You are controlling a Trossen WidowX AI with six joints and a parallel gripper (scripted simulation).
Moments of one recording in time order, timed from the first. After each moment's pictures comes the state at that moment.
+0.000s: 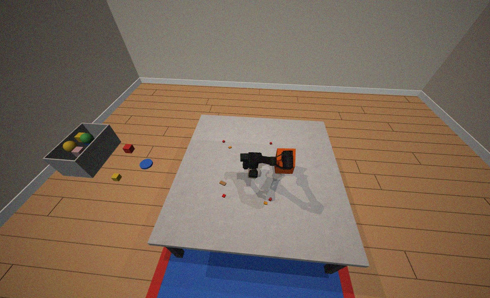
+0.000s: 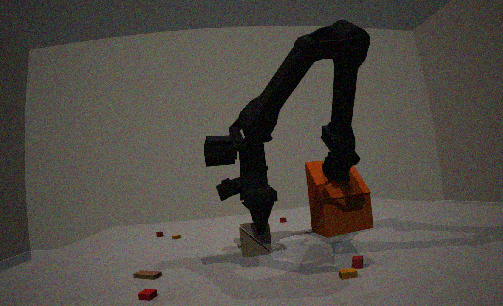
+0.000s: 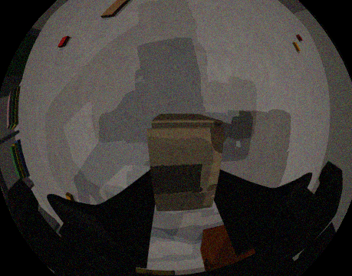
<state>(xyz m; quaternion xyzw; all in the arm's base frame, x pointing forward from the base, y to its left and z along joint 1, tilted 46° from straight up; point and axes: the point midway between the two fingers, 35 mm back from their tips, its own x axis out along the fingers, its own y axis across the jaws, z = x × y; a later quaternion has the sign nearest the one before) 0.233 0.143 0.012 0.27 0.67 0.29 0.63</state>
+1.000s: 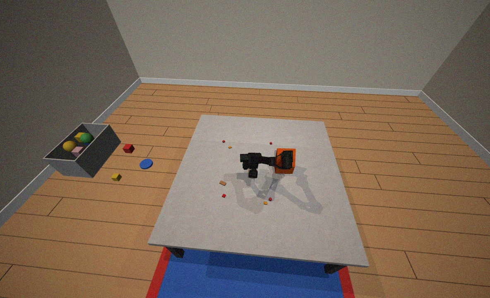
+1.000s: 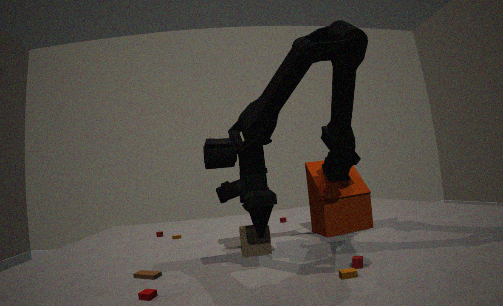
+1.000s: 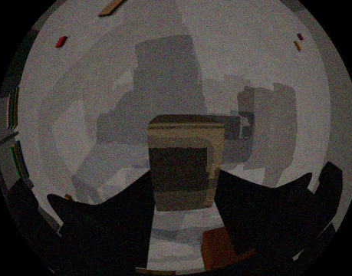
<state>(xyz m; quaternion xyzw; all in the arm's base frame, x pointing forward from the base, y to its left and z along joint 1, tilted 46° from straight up) 0.233 0.146 0.007 0.28 0.67 0.29 0.63</state>
